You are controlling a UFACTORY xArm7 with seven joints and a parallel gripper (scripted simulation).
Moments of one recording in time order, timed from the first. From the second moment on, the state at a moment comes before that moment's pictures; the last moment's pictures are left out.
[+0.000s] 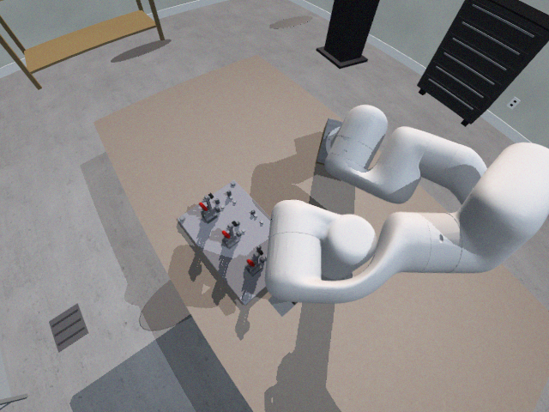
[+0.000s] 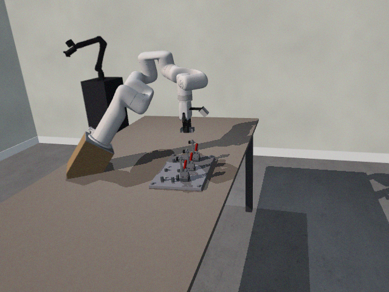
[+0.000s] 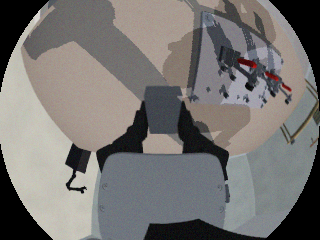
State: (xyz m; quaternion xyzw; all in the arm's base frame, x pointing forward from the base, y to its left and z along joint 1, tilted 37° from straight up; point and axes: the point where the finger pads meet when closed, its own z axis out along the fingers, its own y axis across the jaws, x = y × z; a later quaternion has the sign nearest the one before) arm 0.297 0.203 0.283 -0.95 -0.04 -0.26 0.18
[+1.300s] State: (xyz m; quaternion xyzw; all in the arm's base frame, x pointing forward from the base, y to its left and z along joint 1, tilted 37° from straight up) arm 0.302 0.211 0.262 -0.95 -0.04 -0.26 0.18
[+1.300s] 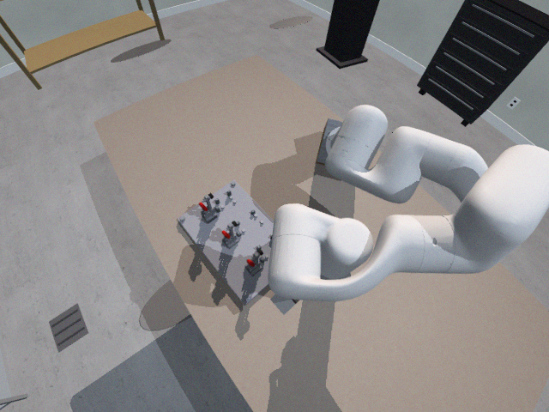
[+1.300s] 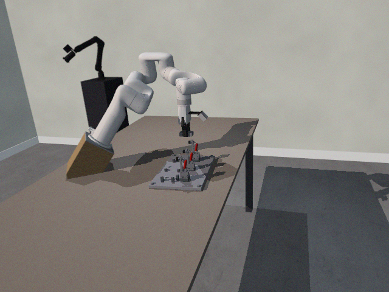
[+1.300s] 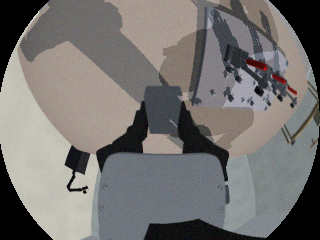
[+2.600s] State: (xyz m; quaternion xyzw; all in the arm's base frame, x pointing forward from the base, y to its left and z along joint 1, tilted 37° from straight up) arm 0.303 0.214 0.256 -0.95 -0.04 -0.26 0.18
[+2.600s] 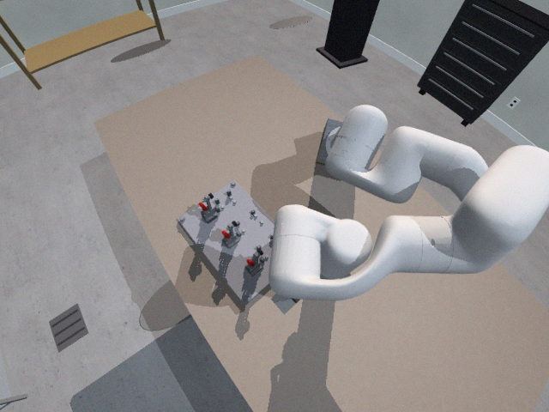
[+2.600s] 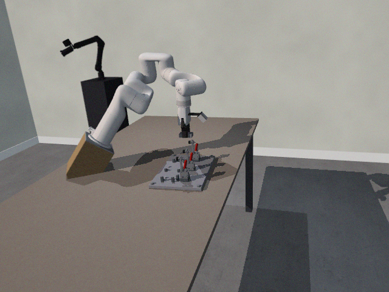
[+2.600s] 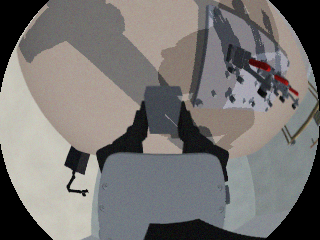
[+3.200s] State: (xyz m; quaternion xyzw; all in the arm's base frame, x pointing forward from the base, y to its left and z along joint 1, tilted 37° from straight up) arm 0.305 0.206 0.253 -0.95 -0.04 -0.26 0.18
